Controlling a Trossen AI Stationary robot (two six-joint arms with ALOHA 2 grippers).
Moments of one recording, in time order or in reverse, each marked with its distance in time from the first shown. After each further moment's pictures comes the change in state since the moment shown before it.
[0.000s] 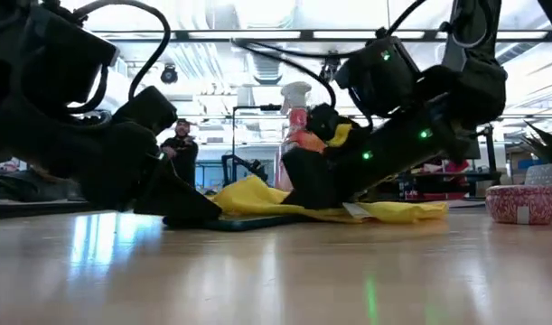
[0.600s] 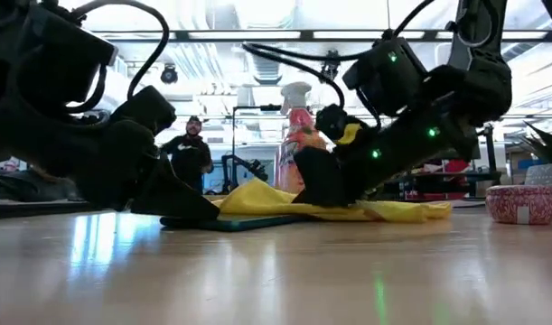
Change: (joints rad) left arm -0.001 0.000 -0.004 0.002 0.009 -0.010; right arm 0.002 0.002 -0.025 0.012 -0.023 0.069
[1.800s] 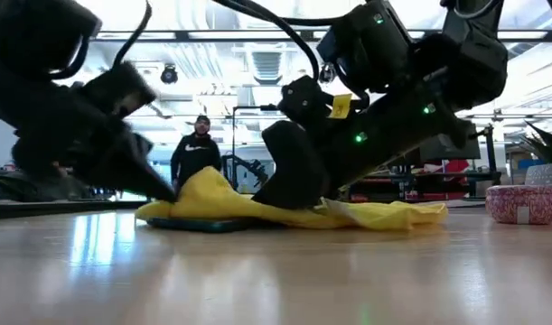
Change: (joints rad) left arm -0.014 -0.471 -0.065 -0.578 0.074 0.027; right arm 0.118 0.059 0.197 -0.139 -0.141 -0.065
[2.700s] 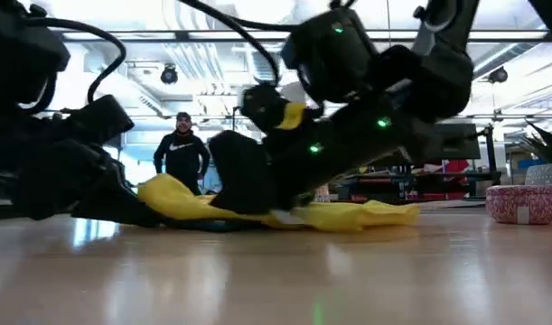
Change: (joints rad) left arm -0.044 0.286 -0.049 0.290 -0.187 -0.128; right arm -0.012 0.176 0.227 0.014 0.004 -0.072
